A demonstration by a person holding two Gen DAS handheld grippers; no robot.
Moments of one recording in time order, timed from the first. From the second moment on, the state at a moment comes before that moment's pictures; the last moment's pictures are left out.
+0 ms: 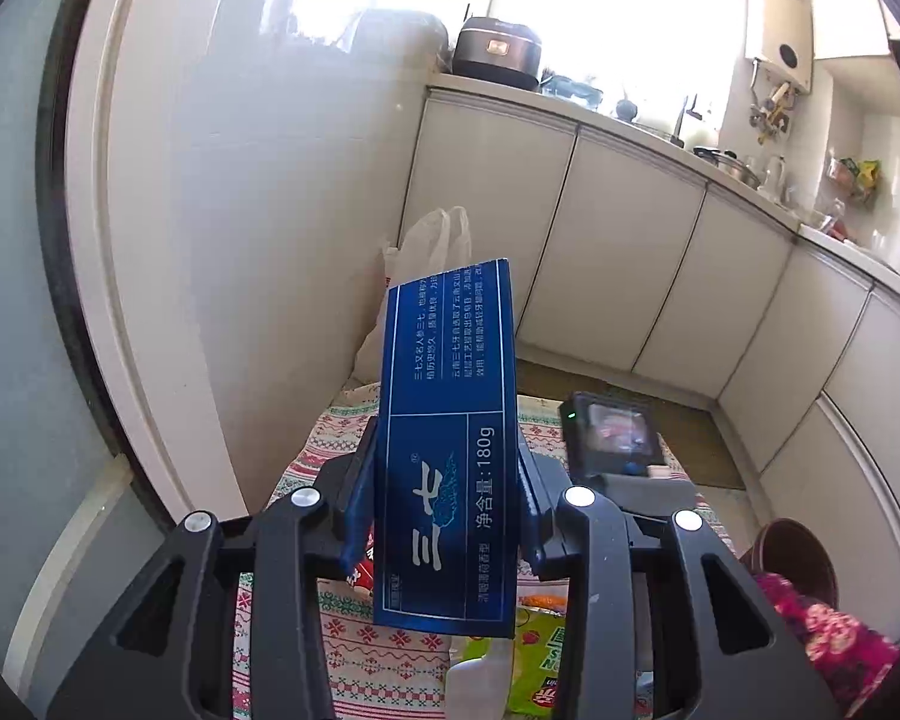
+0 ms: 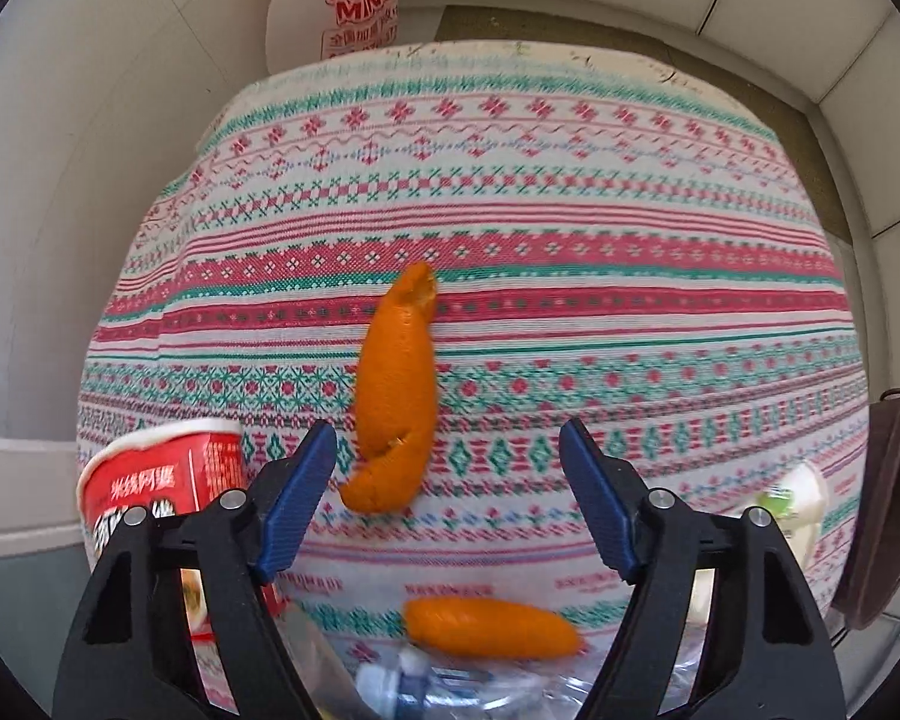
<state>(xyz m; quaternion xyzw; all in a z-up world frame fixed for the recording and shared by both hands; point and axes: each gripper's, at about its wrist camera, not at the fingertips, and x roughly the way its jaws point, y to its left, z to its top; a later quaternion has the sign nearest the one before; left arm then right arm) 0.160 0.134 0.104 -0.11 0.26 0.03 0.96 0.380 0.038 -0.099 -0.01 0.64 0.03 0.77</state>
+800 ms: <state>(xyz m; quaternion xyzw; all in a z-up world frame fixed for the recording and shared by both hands) 0.161 0.137 0.095 -0.11 0.27 0.01 0.96 0.361 0.018 -0.077 0.00 0.60 0.01 0.80</state>
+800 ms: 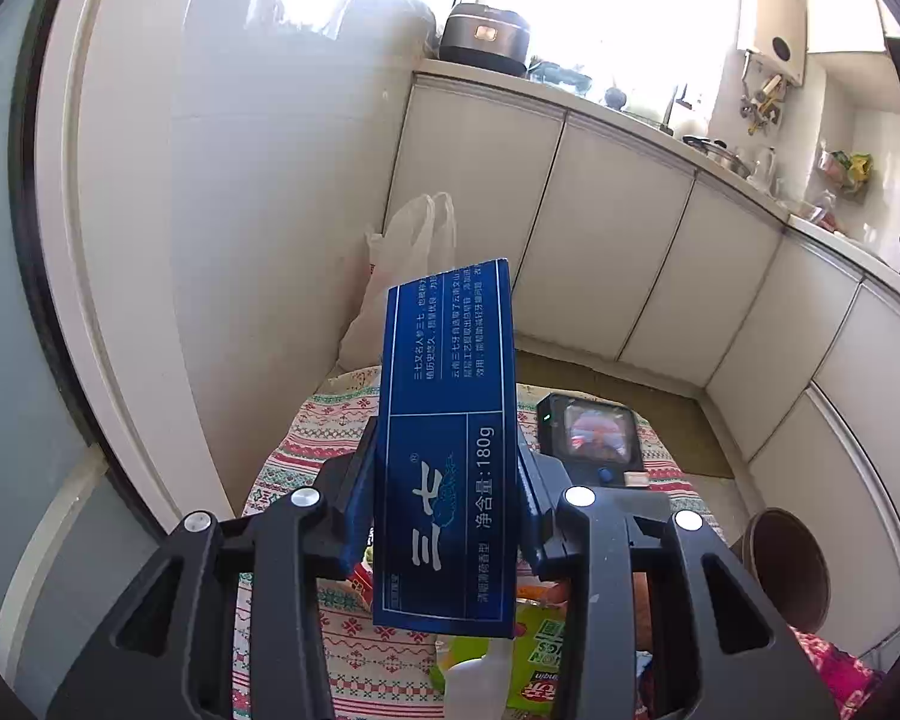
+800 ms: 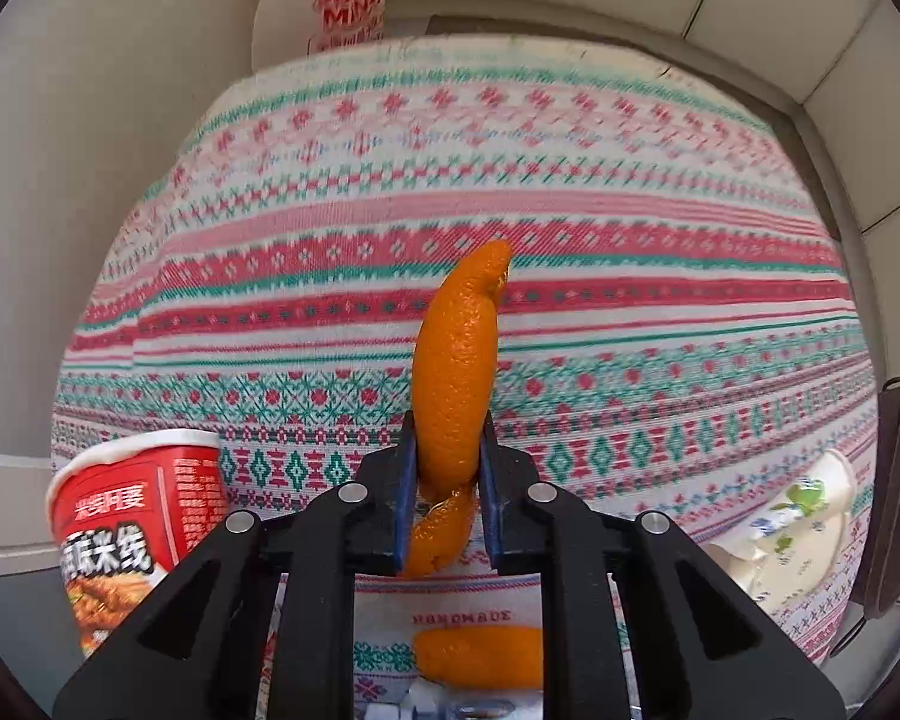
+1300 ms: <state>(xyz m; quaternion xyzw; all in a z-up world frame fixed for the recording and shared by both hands) 0.156 0.062 0.093 -0.08 0.27 -0.05 0.96 0.285 -0.204 0.129 0.02 0.32 -0.15 0.93</state>
